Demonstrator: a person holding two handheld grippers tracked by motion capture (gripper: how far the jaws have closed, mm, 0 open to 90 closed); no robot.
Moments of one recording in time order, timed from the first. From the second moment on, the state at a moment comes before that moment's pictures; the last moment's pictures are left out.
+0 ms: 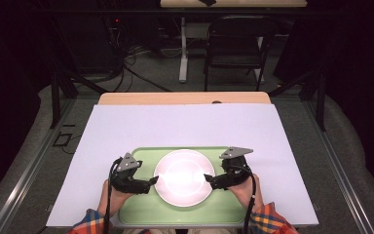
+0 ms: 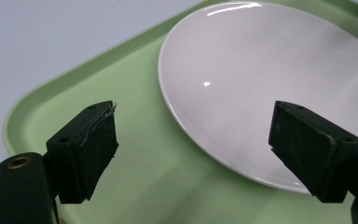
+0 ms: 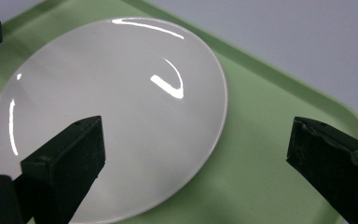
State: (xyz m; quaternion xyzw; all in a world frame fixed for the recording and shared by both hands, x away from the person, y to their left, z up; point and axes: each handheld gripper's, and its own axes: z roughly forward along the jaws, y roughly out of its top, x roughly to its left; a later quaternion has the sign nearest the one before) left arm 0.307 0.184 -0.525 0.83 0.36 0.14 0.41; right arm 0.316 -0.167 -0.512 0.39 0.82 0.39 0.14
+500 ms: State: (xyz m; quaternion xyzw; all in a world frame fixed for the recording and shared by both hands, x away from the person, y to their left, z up) left arm 0.290 0.205 -0.505 0.82 0.35 0.18 0.43; right arm 0.301 -0.194 -0.490 0.39 0.79 0.44 0.17
